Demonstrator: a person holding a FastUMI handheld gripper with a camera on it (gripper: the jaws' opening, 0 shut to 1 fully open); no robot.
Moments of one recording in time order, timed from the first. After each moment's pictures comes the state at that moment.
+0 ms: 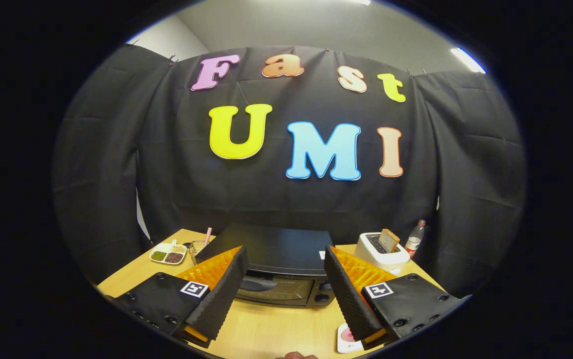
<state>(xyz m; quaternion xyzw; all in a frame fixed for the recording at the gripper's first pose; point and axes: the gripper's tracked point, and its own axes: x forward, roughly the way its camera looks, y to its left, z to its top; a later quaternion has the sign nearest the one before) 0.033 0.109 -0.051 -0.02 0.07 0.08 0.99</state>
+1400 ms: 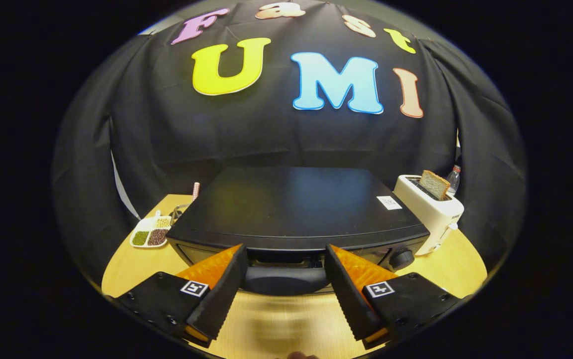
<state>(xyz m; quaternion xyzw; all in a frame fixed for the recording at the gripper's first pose) 0.128 0.181 -0.180 -0.02 0.22 0.06 0.97</state>
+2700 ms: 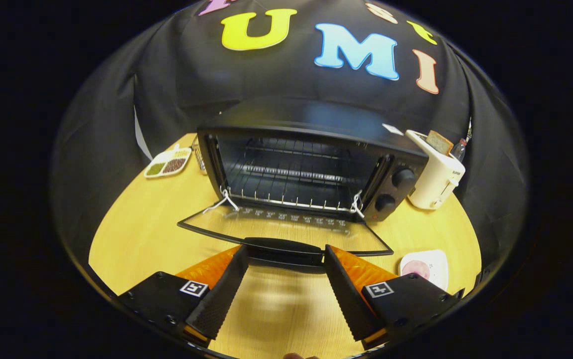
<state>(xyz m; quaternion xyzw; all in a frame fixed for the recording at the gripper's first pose) -0.005 0.169 -0.289 -0.06 0.37 0.10 0.92</state>
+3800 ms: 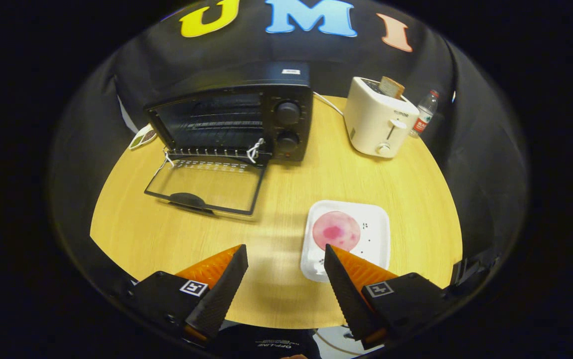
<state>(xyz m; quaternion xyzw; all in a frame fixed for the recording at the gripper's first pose) -0.045 -0.046 -0.272 -0.04 0.48 0.07 0.88</state>
